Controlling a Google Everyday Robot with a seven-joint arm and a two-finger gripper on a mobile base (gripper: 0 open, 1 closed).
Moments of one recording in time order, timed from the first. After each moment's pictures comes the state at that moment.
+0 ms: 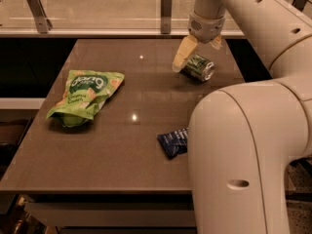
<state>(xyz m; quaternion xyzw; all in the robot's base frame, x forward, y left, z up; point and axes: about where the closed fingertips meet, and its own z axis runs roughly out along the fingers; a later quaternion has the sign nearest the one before) 0.691 -0.141 0.857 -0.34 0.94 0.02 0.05</state>
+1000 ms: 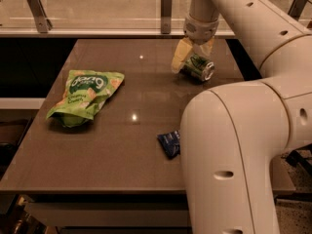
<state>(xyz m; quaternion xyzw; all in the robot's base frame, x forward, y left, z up) 0.710 -0.129 0.843 -0.35 0.94 0.03 0.06</state>
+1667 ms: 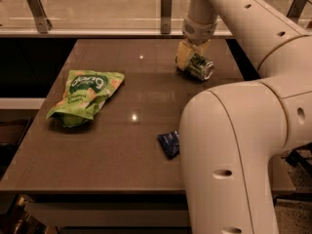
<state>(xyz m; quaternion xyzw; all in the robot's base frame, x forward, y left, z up) 0.723 -0.124 0.837 -0.35 0.93 0.03 0.07</state>
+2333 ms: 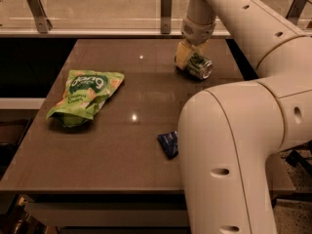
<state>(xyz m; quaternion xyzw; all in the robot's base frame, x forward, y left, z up) 0.728 -0.122 0.834 -0.35 0.93 0.03 0.08</state>
